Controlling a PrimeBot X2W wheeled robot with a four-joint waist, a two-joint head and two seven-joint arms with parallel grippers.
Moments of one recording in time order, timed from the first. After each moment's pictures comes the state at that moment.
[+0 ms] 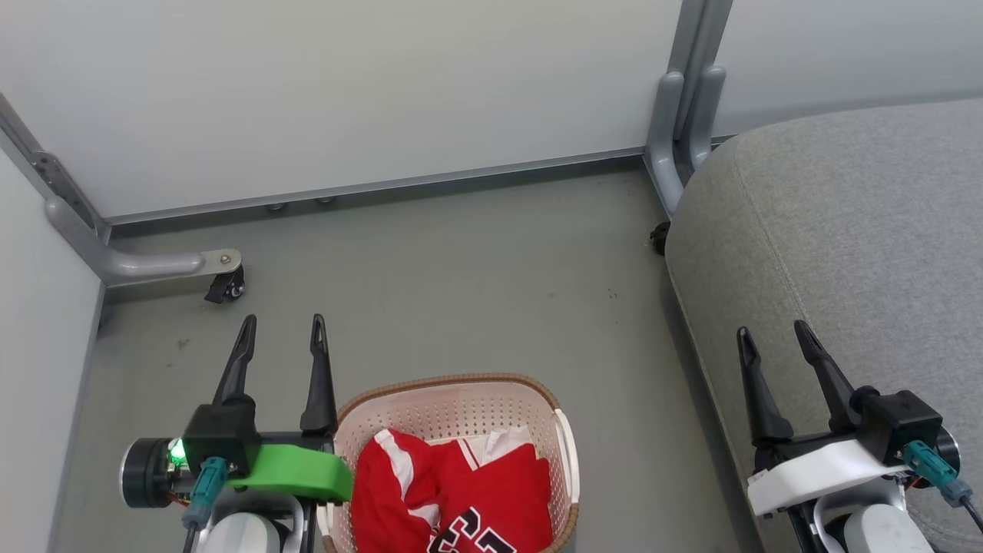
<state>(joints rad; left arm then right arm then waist) -0.10 0.05 -0.13 0.18 -0.11 0.02 -0.26 -0.05 -0.05 0.00 0.11 0.19 0.13 -0.26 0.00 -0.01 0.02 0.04</state>
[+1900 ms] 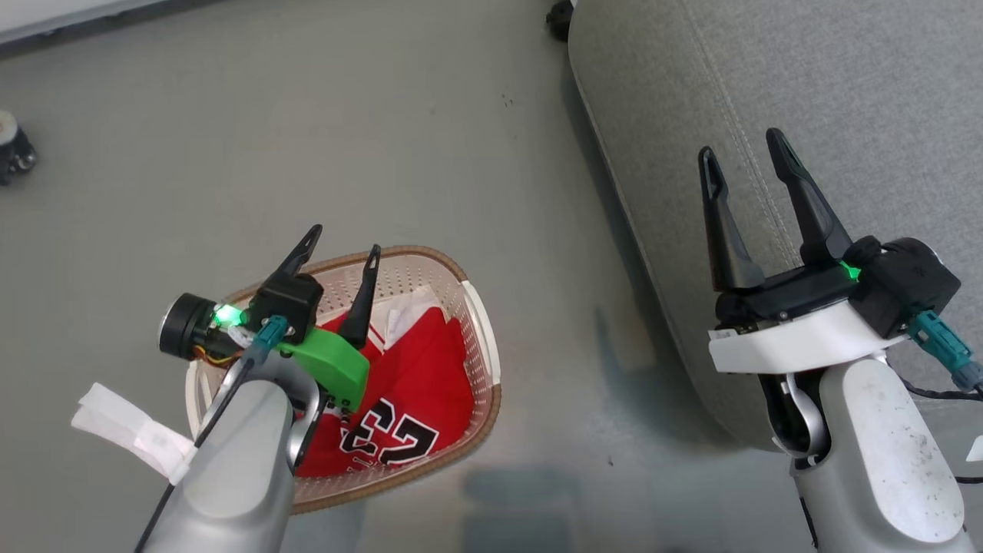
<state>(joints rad) -0.52 0.12 -0.31 0.64 -0.06 -0.12 -0.26 -0.34 -0.05 0.11 -0.02 0.21 0.13 -0.26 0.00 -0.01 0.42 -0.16</state>
